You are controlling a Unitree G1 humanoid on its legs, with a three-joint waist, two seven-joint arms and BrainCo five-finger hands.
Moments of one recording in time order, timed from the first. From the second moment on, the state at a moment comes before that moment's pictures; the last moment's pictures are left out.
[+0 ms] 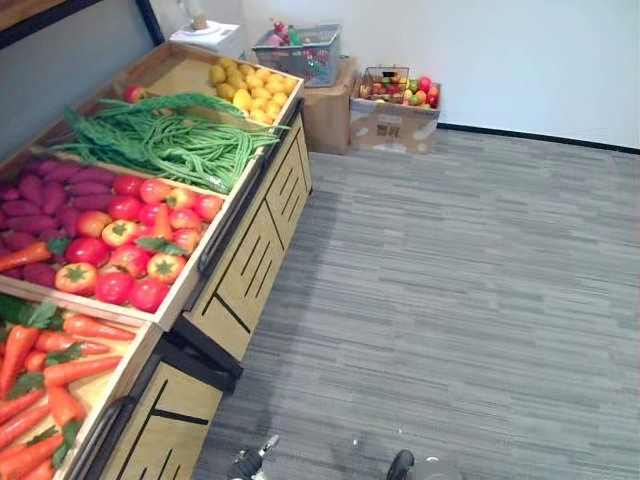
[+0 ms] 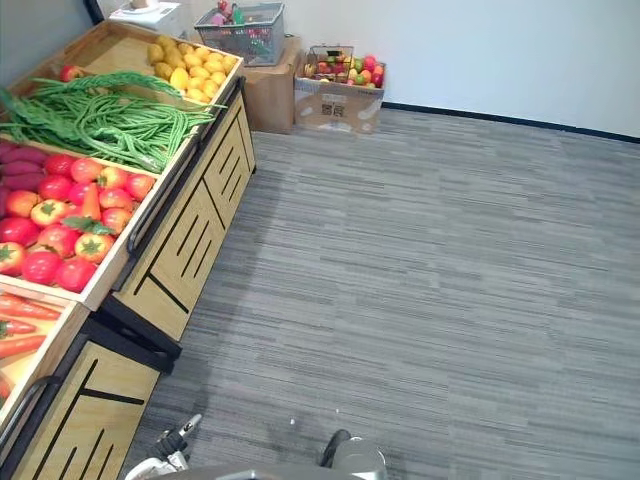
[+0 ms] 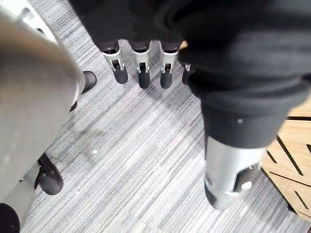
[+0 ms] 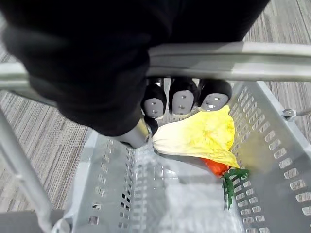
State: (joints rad) left arm 0.08 0.08 0.26 1.11 -0.39 -0.07 0.01; right arm 0.34 -0.13 -0.30 1.19 -0.26 -0.11 -0.10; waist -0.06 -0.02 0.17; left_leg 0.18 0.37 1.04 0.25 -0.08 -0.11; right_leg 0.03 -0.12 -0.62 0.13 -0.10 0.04
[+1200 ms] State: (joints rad) left arm 0.11 0.06 0.20 1.15 -0.46 -0.10 0.03; right arm 0.29 -0.08 -0.19 1.23 -0.17 -0.15 -0.11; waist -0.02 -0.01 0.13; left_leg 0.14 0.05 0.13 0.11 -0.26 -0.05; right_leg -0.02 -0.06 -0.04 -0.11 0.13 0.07
